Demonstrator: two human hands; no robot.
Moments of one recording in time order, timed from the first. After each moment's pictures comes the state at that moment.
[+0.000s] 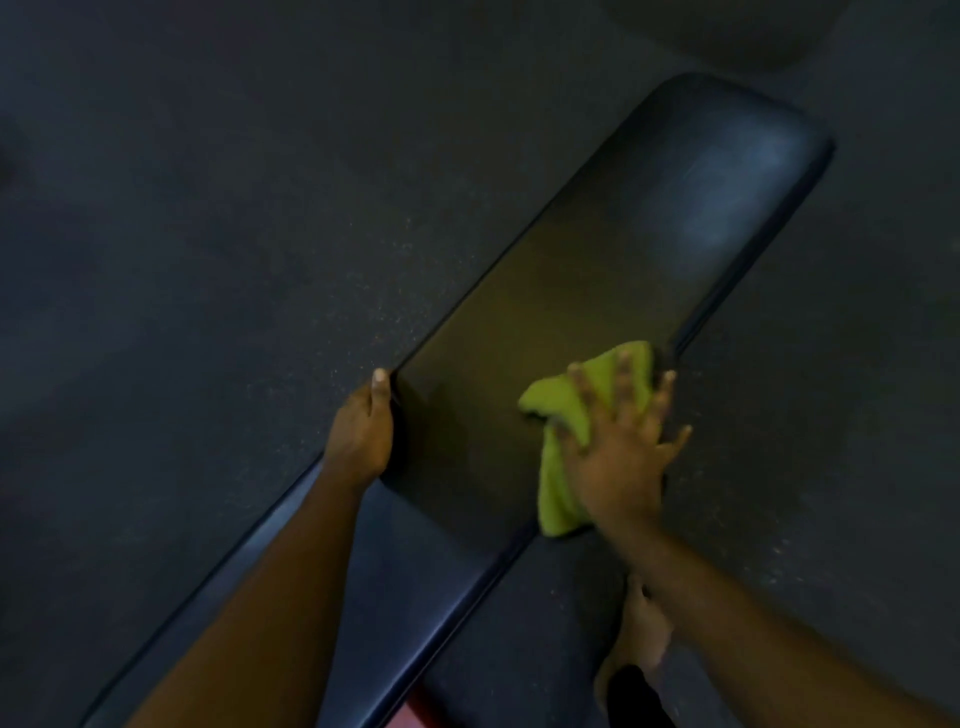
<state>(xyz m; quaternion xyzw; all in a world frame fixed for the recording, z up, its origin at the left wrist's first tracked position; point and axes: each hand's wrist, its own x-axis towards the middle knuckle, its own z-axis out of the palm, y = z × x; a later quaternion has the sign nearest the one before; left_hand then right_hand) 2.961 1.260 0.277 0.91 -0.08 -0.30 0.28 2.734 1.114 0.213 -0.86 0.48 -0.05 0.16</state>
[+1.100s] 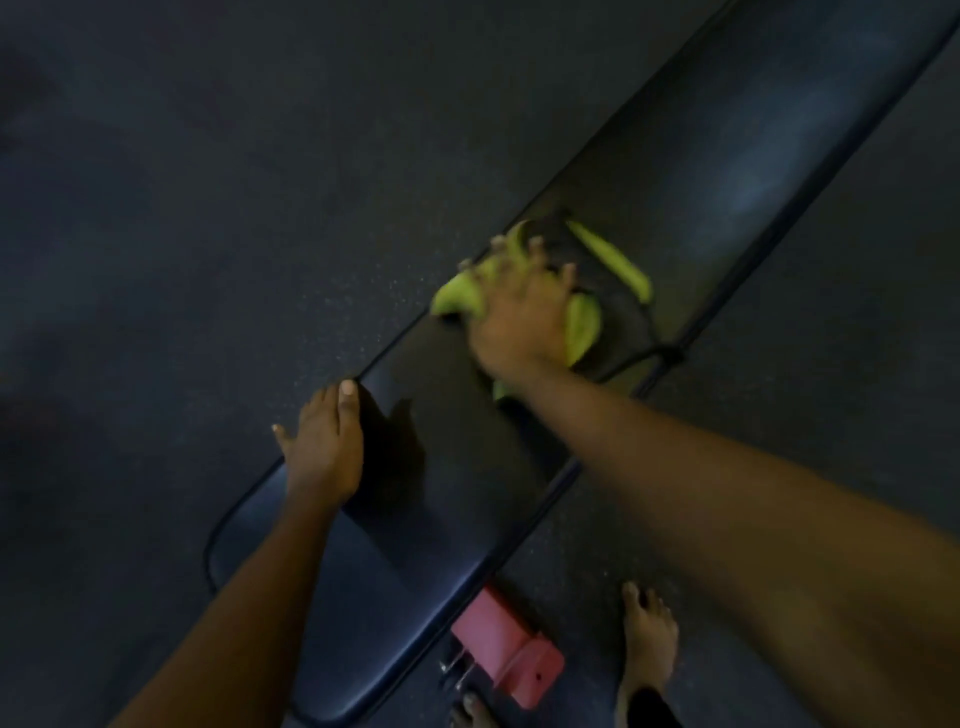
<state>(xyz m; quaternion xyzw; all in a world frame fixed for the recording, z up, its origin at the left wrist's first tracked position) 2.967 1.558 0.236 0.96 -0.16 -0.18 0.17 2.886 1.320 0.235 -0.94 0.34 0.00 0.10</state>
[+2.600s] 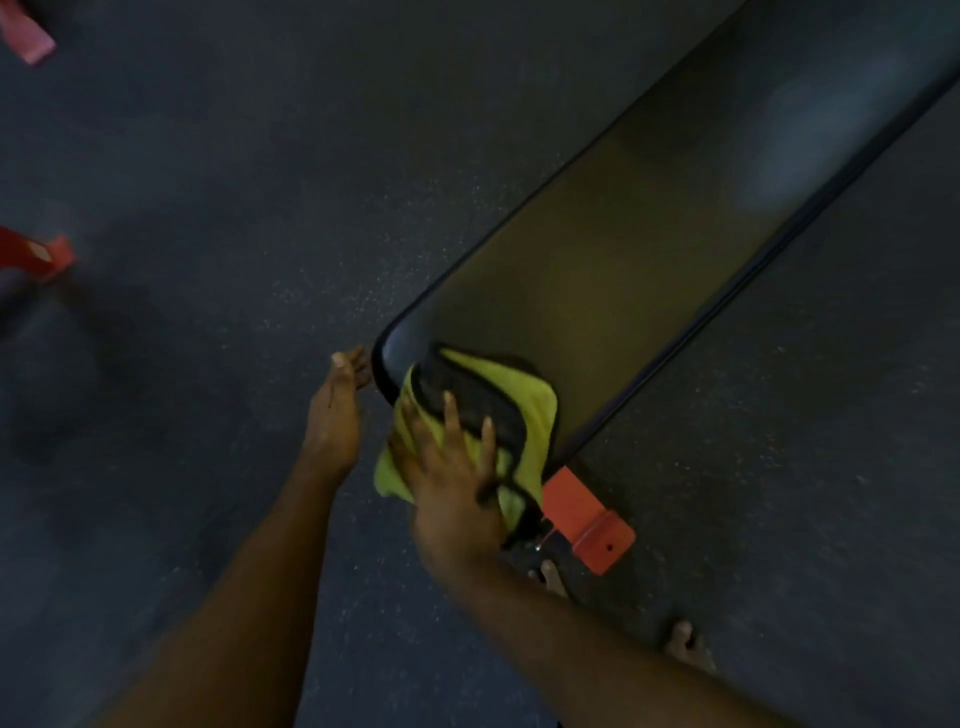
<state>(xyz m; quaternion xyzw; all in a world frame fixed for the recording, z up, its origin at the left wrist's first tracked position) 2.946 1.803 0.256 0.83 -0.03 -0.29 0.47 2.791 1.764 0.218 -0.98 0.20 0.04 0.08</state>
